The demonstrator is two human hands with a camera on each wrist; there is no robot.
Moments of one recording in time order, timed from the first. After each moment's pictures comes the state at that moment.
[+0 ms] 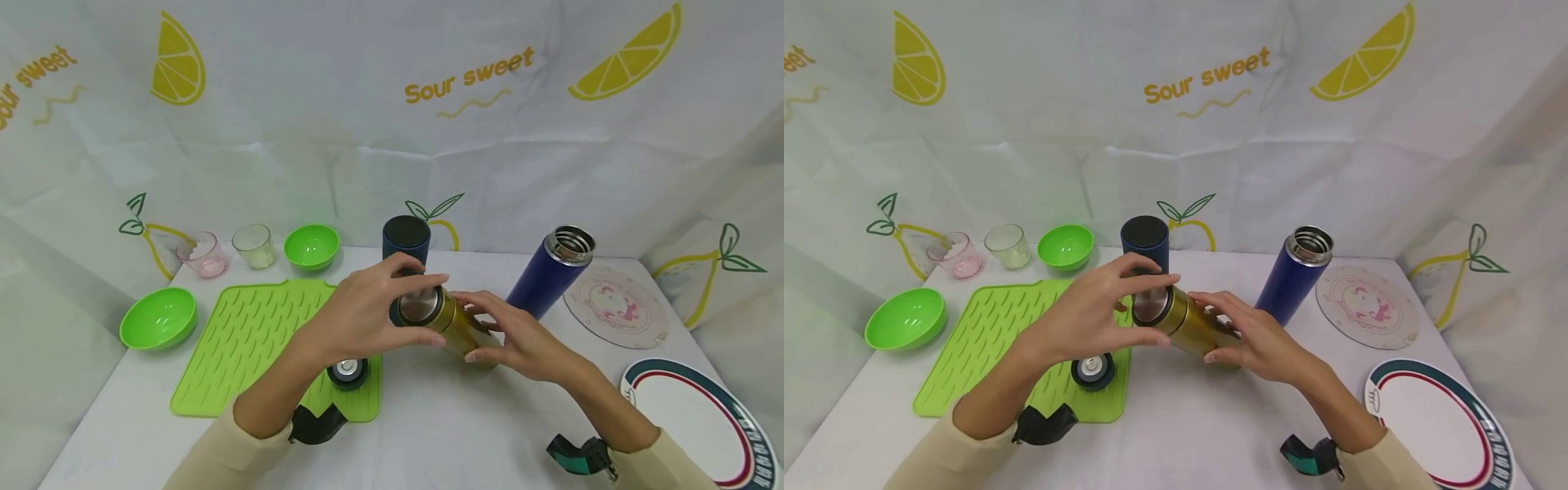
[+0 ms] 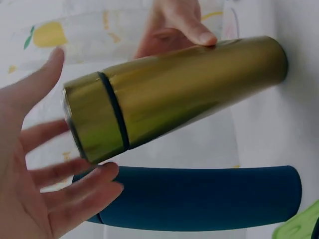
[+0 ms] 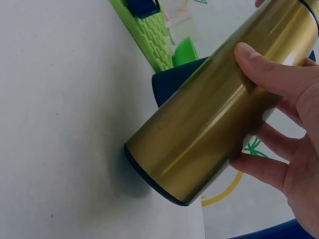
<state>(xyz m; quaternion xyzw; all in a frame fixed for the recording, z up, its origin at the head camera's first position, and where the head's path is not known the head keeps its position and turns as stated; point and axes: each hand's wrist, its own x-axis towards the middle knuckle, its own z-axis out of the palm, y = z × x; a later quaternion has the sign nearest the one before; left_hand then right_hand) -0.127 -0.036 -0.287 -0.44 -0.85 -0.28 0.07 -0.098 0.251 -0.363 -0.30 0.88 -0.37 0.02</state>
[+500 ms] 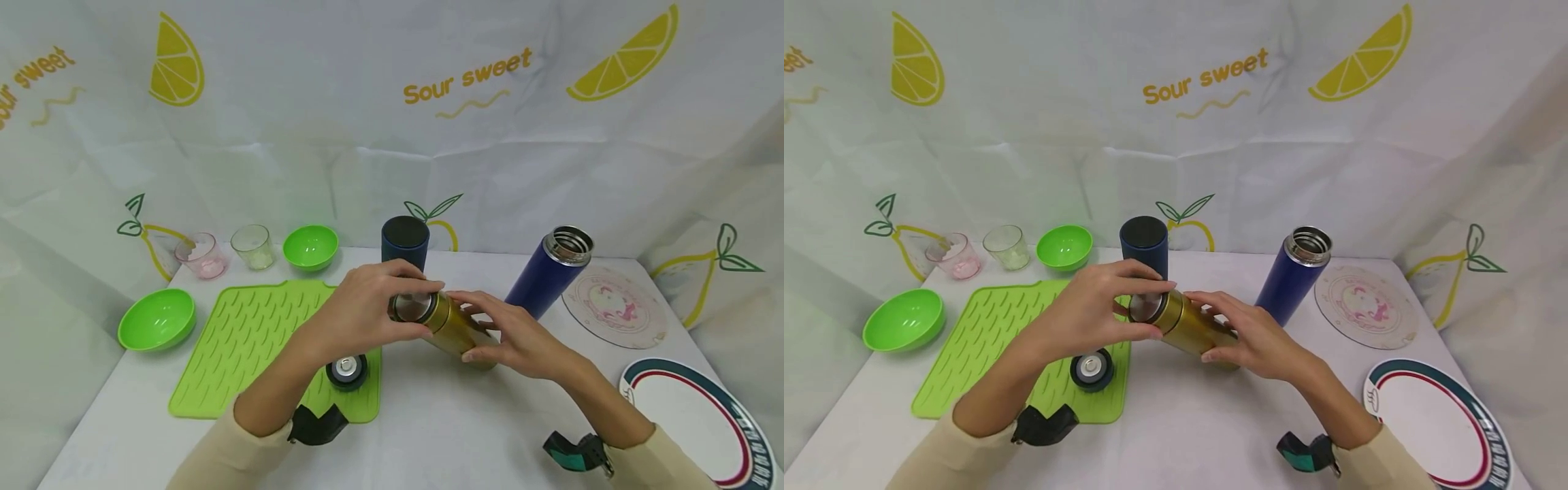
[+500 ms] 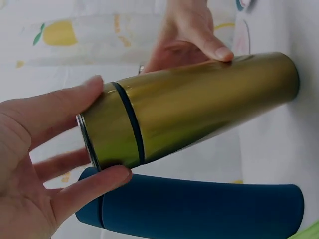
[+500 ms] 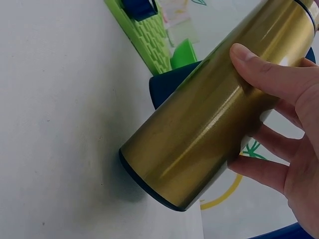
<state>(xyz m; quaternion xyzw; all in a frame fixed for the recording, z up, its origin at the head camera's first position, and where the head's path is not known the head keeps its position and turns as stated) -0.130 -0.035 -0.286 -0.44 -0.85 -0.30 0.06 -0.102 0.249 -0.361 -0.30 0.88 -0.36 0.02</state>
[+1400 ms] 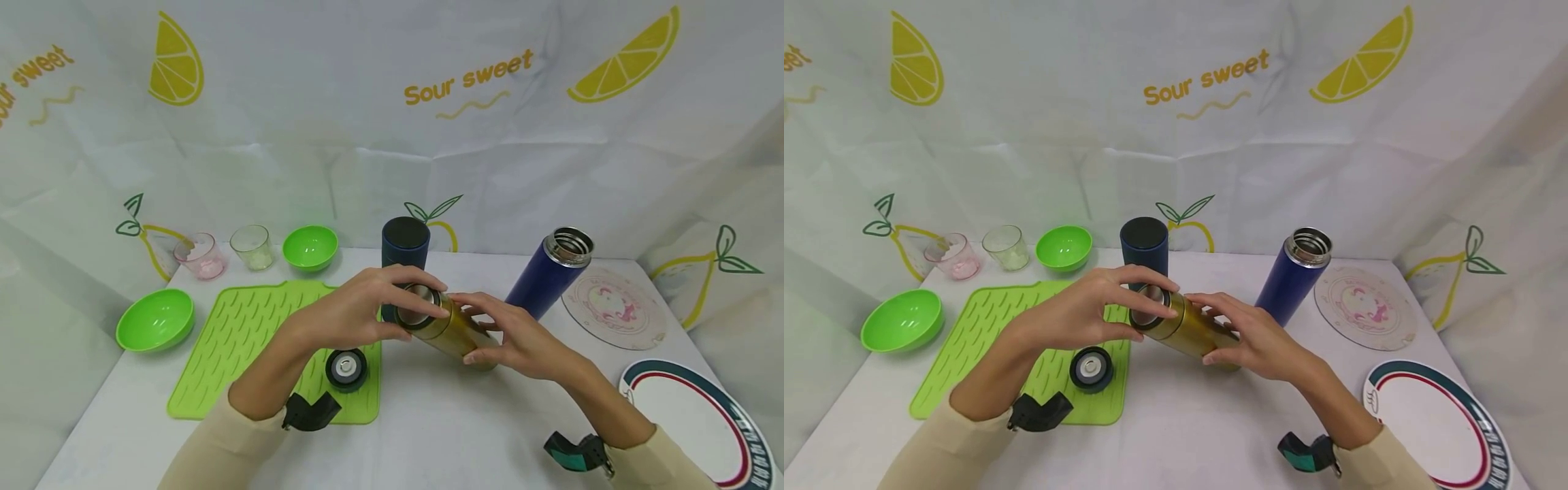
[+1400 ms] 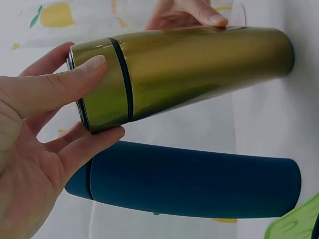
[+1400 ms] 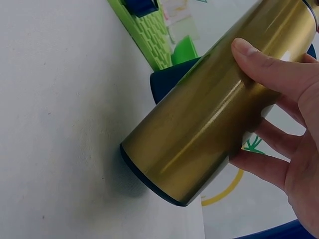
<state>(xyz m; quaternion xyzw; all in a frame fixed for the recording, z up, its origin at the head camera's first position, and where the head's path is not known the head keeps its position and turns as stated) -0.150 -0.047 -0.291 -0.56 -0.75 -0.35 -0.04 -0.103 0.250 -0.361 -0.30 0.88 -0.37 0.03</state>
